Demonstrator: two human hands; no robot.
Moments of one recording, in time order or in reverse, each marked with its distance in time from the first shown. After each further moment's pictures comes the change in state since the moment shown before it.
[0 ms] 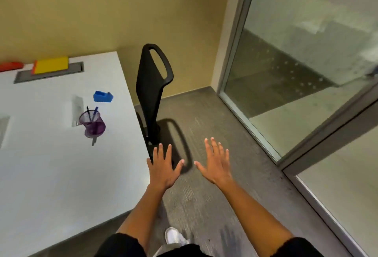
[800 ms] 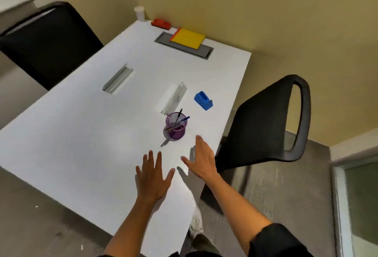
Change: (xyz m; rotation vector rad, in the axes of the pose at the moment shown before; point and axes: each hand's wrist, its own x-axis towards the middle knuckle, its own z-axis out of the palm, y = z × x) left_hand 0.107 -0.186 -0.061 -0.124 0.157 -0.878; right_hand 0.283 -0.300 0.069 0.061 -0.396 -0.720
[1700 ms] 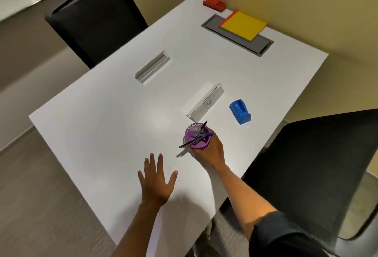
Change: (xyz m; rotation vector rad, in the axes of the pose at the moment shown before) left_hand 0.056 0.019 -0.001 -0.126 0.099 -0.364; right_hand 0.150 -0.014 0.006 0.575 -0.053 -0.128
